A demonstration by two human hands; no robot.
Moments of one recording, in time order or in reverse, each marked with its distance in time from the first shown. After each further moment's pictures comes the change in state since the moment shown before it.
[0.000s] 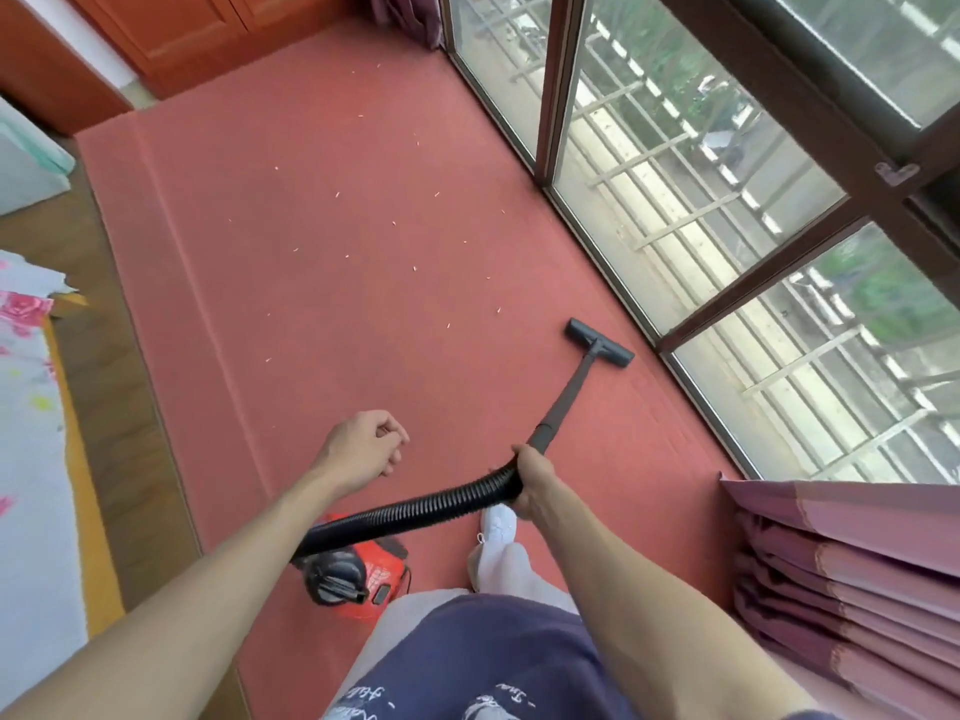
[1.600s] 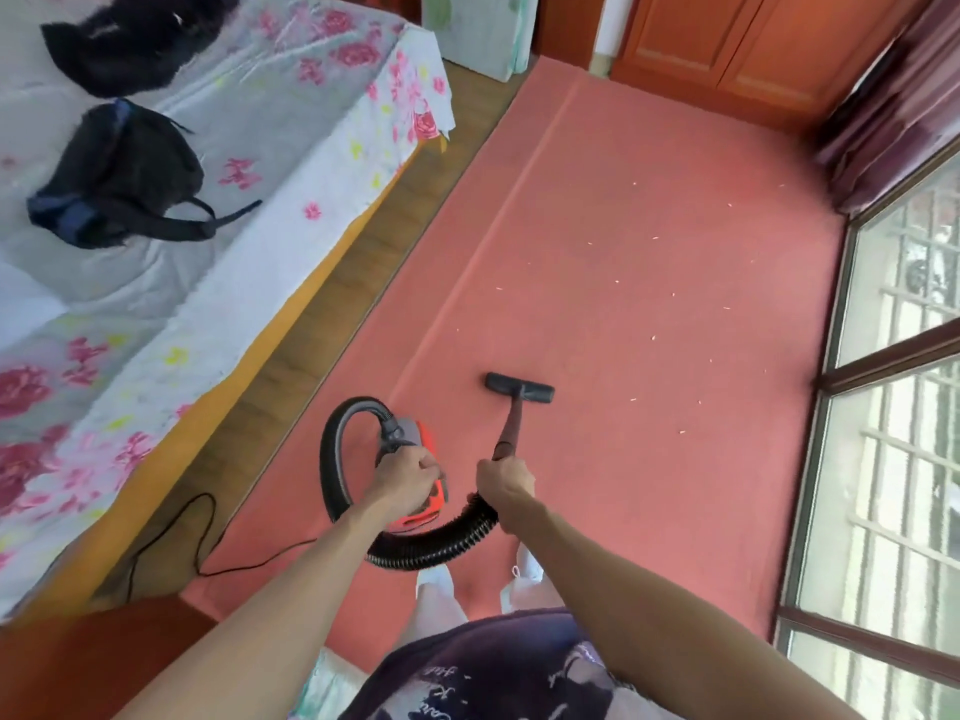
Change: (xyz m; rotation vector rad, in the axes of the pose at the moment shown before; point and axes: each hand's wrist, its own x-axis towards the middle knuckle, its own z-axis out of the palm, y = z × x) left_hand -0.154 -0.194 0.043 -0.593 0.417 -0.490; right_hand -0.099 0.169 0.141 -1.613 -0.196 -0.392
